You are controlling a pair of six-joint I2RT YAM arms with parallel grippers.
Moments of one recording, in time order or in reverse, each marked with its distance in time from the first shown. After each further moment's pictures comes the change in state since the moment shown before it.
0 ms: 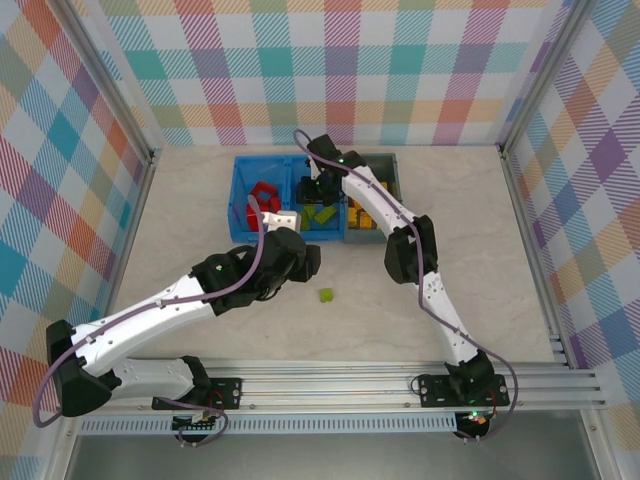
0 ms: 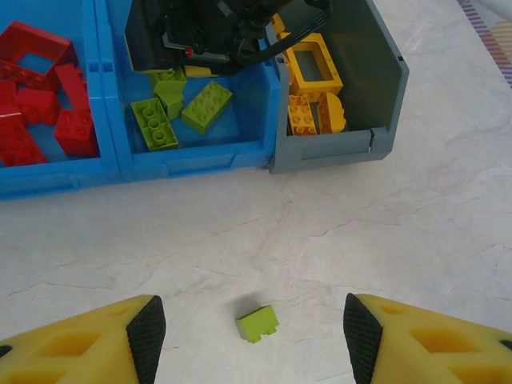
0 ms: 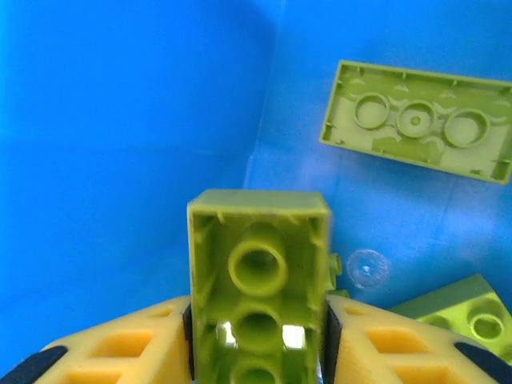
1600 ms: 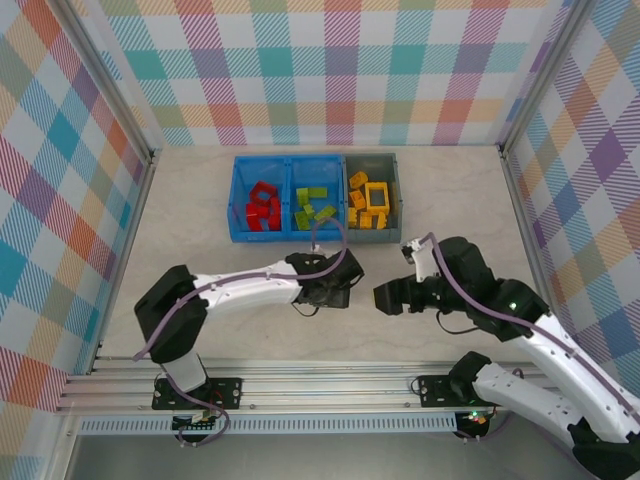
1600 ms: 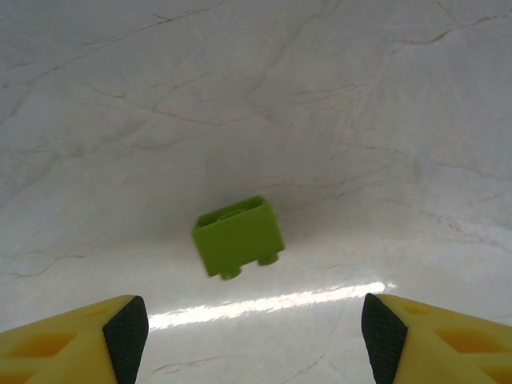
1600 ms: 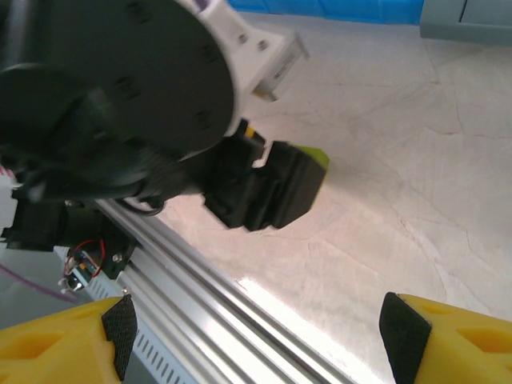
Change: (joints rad) left arm -0.044 0.544 0.077 -0.058 0.204 -0.222; right arm 0.148 -1.897 -1.680 0.103 -0.030 0.018
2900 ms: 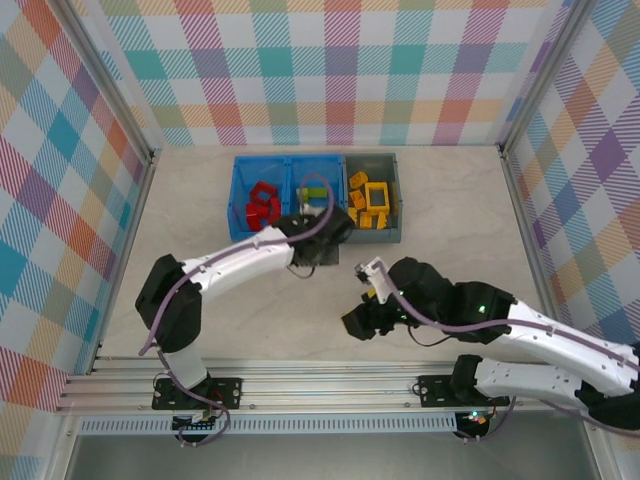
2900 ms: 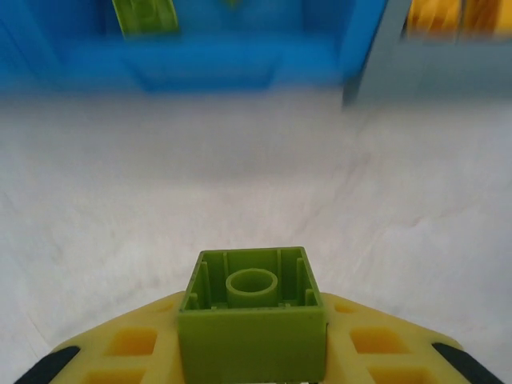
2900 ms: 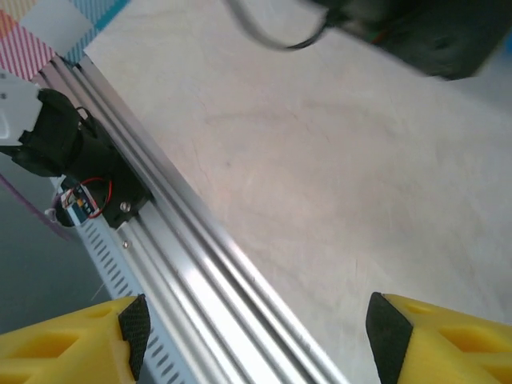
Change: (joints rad) left arm 0.210 0.022 0.254 -0.098 -0.038 0.114; right arm 0.453 0.163 0.048 0.151 0.282 -0.050
